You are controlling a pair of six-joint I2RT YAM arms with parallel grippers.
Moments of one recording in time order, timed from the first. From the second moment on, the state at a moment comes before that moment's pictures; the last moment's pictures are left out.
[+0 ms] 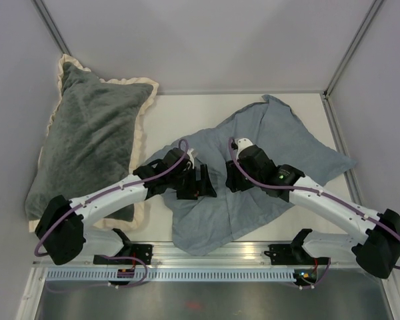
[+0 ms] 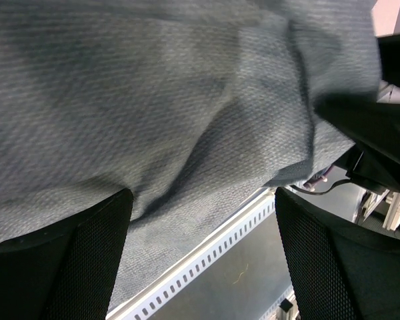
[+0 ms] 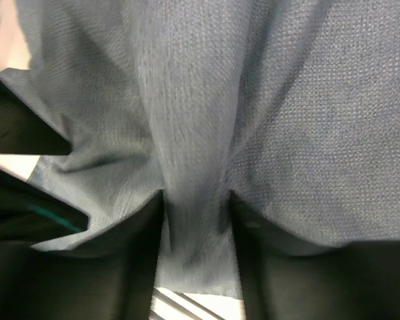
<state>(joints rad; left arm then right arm) -0.79 1.29 0.84 -0.39 0.28 -0.82 0.80 1.19 0.91 -0.52 0.07 0.40</state>
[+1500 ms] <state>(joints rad) -0.90 0.82 0.67 -0.54 -0.03 -0.87 0.92 1.26 0.90 -0.66 0.36 0.52</state>
